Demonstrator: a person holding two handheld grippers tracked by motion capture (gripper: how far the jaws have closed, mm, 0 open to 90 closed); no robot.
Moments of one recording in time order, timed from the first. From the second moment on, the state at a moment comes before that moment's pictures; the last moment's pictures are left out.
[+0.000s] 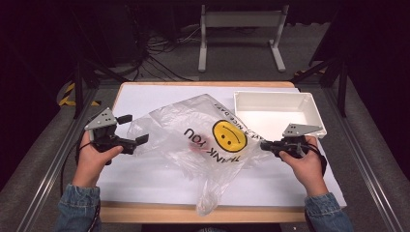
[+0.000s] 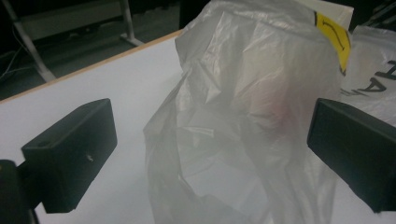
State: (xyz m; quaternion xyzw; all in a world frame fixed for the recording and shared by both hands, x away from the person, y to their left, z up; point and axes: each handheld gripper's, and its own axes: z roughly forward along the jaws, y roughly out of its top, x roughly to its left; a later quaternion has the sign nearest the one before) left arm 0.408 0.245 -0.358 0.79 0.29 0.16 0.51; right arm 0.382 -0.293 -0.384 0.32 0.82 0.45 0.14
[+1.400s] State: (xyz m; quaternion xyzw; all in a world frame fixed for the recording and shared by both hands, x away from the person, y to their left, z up) left arm 0.311 0.260 -0.290 0.81 0.22 0.08 0.53; right arm 0.401 -0.248 -0.382 0.27 0.83 0.47 0.12
